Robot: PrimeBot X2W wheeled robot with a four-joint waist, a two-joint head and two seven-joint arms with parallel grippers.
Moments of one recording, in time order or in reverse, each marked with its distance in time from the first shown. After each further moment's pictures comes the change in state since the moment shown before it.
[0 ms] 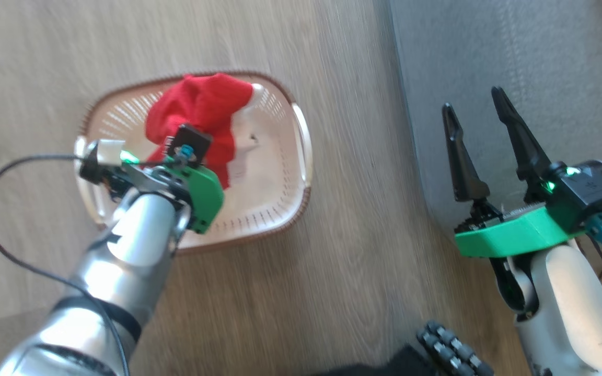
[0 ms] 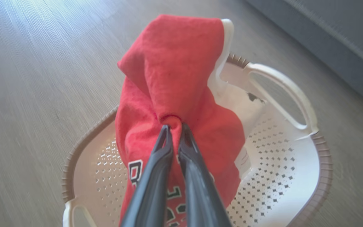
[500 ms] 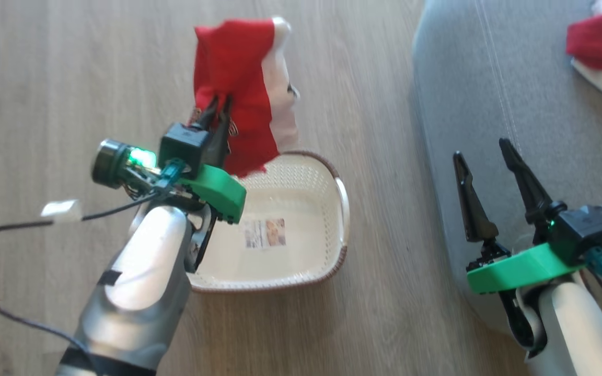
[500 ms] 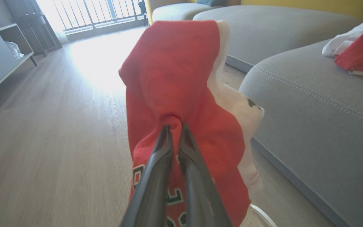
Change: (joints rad) left arm 0.289 0.004 0.157 -0.658 -0.058 0.044 -0.001; right arm 0.127 -0.043 -0.029 0.032 0.000 0.000 0.000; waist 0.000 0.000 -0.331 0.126
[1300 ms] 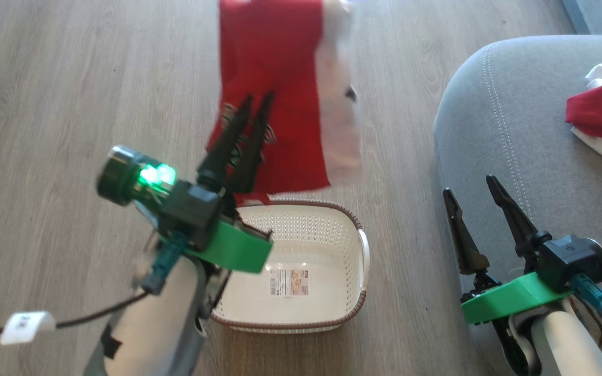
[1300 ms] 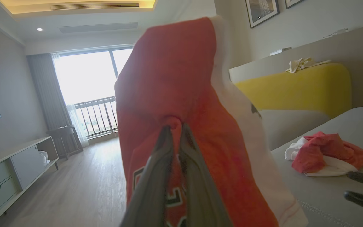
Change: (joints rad) left arm 0.233 0.001 0.013 -0.599 0.088 -0.048 -0.007; right arm 0.097 0.001 0.021 0.015 0.000 0.000 0.000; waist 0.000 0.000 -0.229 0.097
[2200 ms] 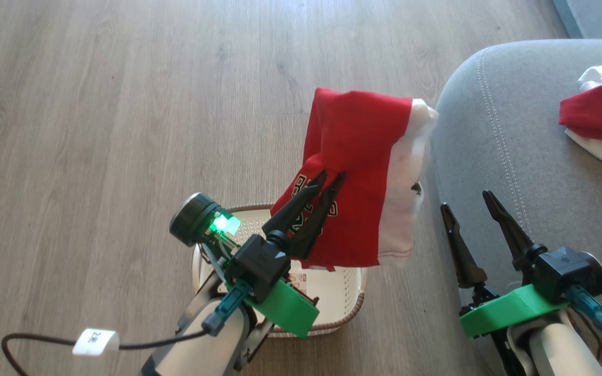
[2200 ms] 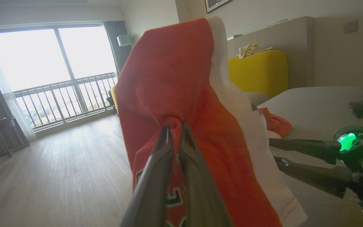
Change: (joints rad) left arm 0.090 -0.007 -0.168 0.023 -0.001 -0.059 0.000; right arm 0.036 0.000 0.005 0.007 0.000 0.000 0.000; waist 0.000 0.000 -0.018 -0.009
